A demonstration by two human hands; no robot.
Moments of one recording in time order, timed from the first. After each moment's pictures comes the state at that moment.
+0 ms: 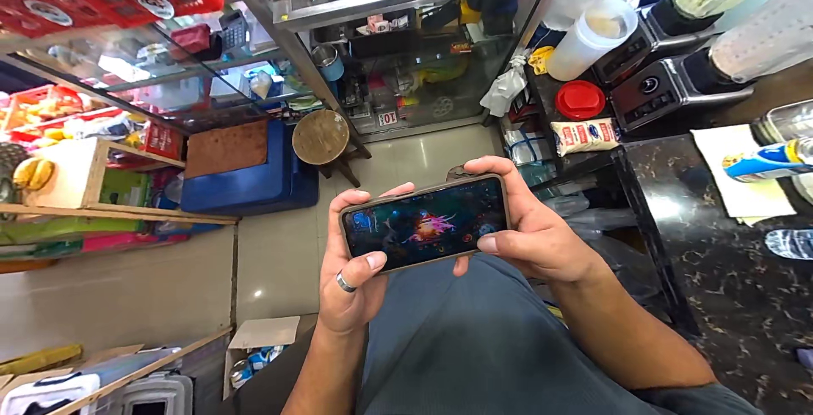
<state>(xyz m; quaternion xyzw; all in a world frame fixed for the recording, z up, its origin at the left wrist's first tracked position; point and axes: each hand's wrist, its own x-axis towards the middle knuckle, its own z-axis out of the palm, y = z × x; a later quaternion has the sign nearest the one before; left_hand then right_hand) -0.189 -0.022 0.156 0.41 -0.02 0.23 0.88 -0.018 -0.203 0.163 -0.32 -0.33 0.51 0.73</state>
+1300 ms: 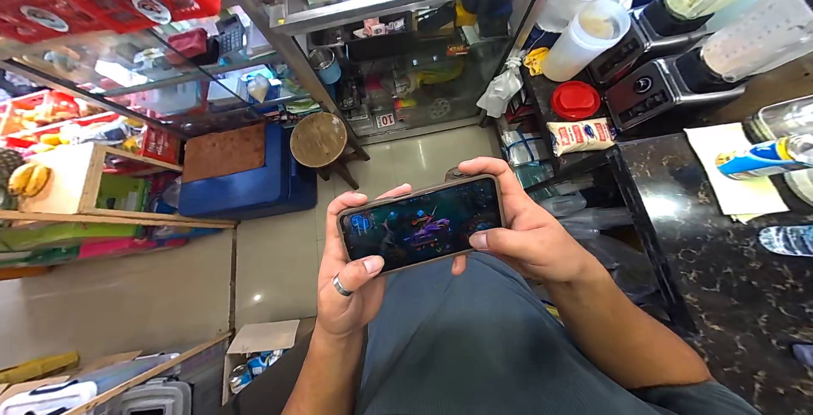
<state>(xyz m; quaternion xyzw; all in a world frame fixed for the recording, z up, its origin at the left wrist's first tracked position) -0.189 -0.023 0.156 0.40 -0.02 0.23 0.89 -0.018 -0.203 0.162 -0.33 -0.32 0.50 0.73</state>
